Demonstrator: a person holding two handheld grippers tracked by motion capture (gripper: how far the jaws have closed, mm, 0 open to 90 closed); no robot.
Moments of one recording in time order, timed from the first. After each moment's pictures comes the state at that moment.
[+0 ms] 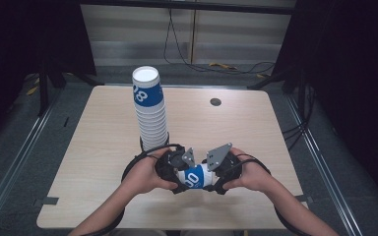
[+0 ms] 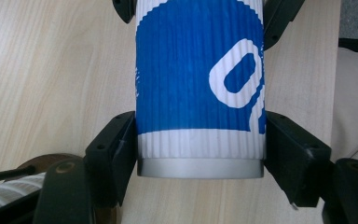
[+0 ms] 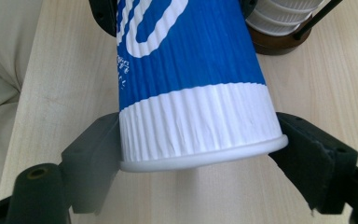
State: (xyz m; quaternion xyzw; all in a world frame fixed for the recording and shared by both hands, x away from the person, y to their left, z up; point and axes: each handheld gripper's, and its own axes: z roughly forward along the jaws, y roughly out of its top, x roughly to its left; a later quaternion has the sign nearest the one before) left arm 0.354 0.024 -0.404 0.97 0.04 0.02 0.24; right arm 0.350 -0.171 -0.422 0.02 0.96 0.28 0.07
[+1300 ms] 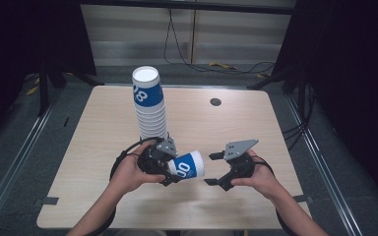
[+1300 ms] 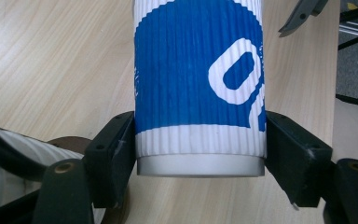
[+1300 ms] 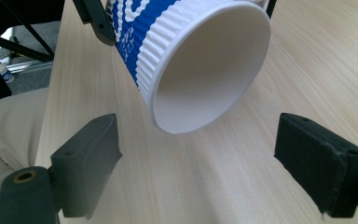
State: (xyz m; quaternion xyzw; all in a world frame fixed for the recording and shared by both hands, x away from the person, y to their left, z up) left arm 0.367 0.069 -0.405 0.93 0.12 0.01 0.35; right arm 0.351 -0.208 -0.431 0.16 0.88 0.44 0.06
